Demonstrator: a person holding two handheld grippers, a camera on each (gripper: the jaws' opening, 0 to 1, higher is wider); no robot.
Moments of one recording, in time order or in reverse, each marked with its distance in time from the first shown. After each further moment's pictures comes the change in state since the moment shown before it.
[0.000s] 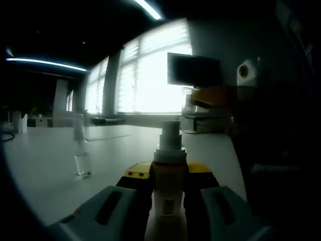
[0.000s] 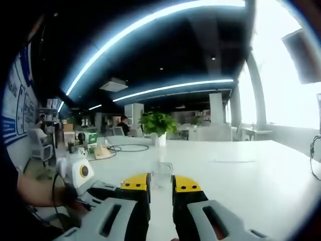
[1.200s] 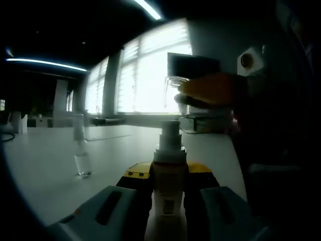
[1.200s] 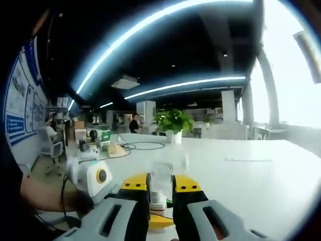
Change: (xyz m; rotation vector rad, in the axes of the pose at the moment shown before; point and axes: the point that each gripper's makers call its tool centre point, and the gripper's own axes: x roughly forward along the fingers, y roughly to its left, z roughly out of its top) left arm 0.000 0.001 0.000 0.001 0.001 0.000; right arm 0.028 0.059 -0.008 -0.016 0.028 0.107
